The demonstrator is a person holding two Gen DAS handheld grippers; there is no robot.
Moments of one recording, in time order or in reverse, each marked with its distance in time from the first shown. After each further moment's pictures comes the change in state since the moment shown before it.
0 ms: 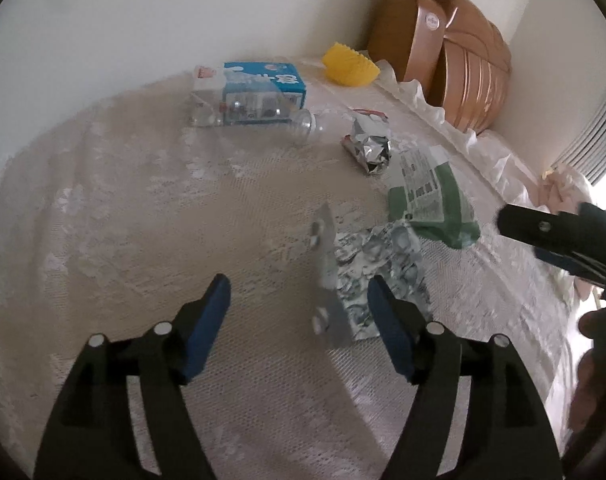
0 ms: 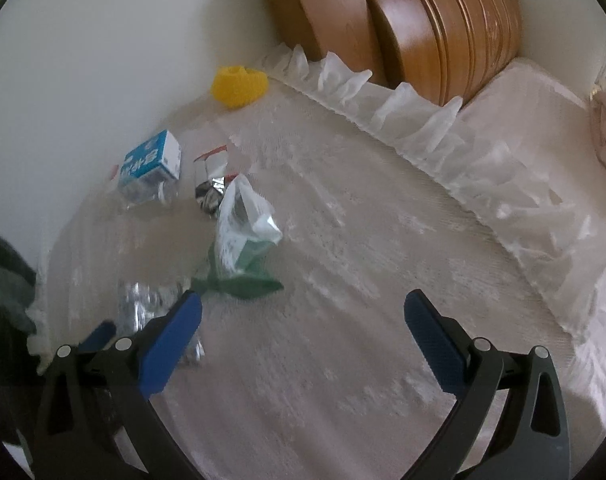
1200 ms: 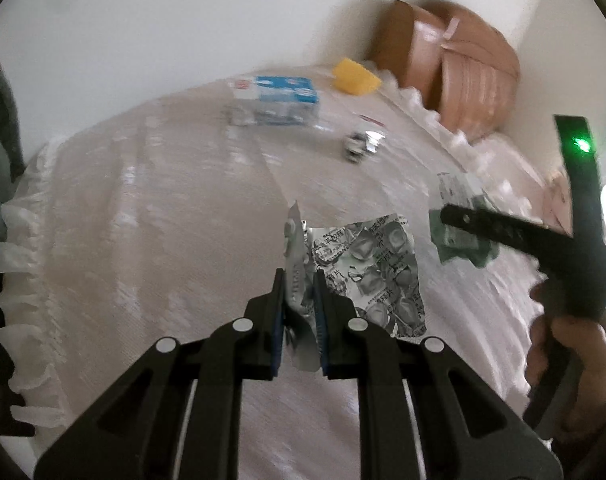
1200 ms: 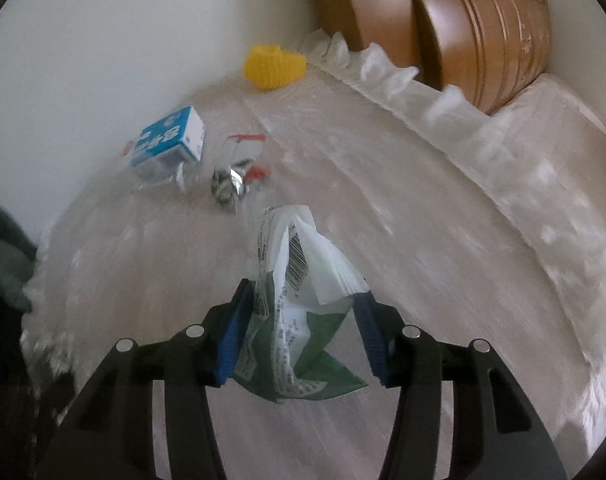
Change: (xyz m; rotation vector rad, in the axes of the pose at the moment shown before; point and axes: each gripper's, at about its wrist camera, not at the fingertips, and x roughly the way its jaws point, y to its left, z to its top) left arm -0.080 -0.013 -0.033 -0.002 0.013 0.057; right arm -0.011 0.014 -0.023 -0.129 0.015 0.035
